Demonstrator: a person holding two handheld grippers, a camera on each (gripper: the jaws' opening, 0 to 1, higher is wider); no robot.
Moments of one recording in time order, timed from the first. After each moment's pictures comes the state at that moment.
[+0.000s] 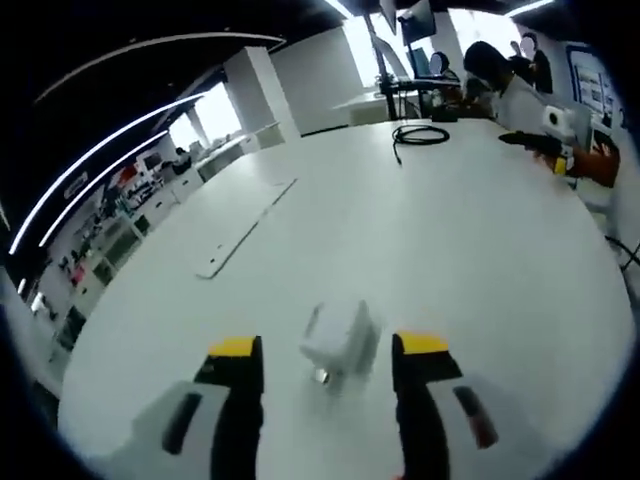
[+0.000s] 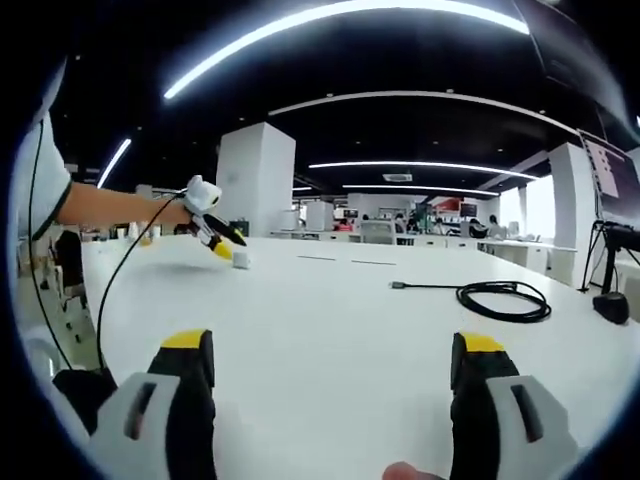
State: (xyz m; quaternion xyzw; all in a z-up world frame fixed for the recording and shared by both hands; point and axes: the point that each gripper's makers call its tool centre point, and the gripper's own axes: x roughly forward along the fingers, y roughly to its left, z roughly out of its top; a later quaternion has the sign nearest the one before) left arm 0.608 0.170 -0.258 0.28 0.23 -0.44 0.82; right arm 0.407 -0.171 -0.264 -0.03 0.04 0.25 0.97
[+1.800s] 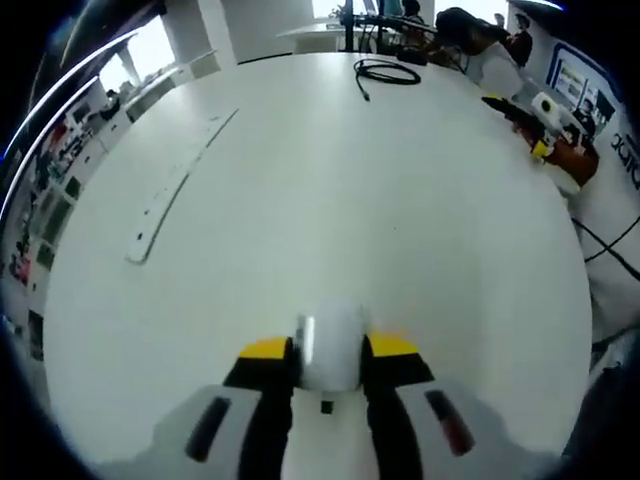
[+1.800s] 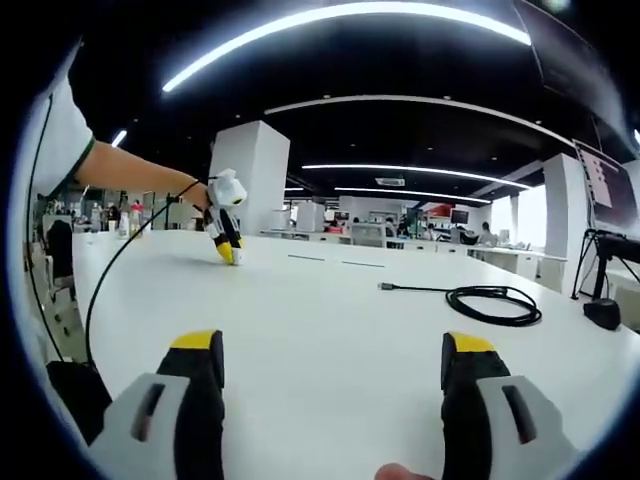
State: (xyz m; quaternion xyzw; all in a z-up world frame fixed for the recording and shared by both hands) left arm 0.584 0.134 -0.287 0.32 0.40 -0.49 0.71; right arm 0.413 -0.181 -0.268 -0.05 0.03 0.22 0.97
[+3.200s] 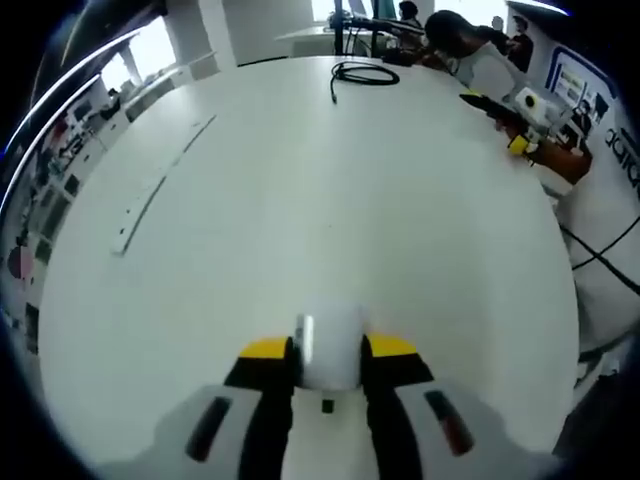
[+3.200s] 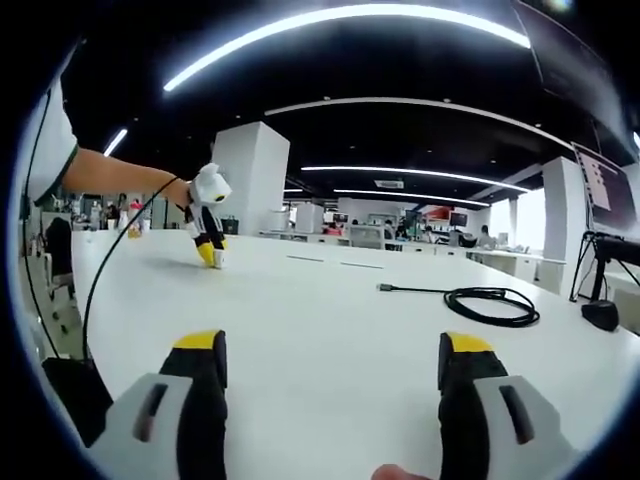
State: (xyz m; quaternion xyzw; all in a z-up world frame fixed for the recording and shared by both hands) left arm 0.556 0.141 -0.286 0.31 0.40 -0.49 0.71; right arm 0.412 -0.180 -0.269 -0.05 0.02 0.22 0.97
